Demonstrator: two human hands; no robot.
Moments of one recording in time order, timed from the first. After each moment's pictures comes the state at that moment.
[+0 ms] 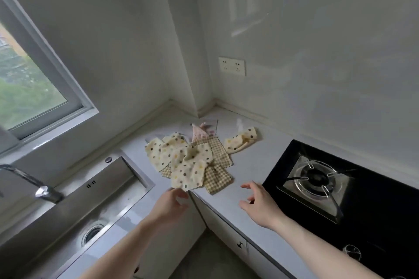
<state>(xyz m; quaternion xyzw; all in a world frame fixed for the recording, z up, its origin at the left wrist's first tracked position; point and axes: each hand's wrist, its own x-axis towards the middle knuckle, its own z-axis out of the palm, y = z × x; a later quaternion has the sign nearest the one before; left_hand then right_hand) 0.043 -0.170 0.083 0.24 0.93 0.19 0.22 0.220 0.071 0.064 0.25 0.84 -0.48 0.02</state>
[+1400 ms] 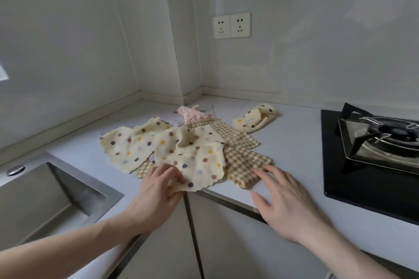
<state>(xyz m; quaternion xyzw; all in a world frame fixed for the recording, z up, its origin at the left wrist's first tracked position) -0.199 -0.183 -0.196 0.55 0.79 0.27 -0.06 0.067 0.002 -0.175 0.34 0.93 -0.12 -0.10</state>
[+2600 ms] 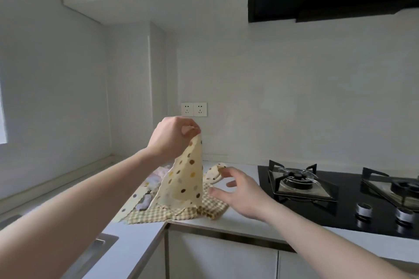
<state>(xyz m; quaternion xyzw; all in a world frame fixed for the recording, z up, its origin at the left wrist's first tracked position) -0.114 -0.180 0.065 0.60 0.65 0.42 -0.20 0.103 -0.125 -0.032 0.33 0.85 -0.29 -0.29</state>
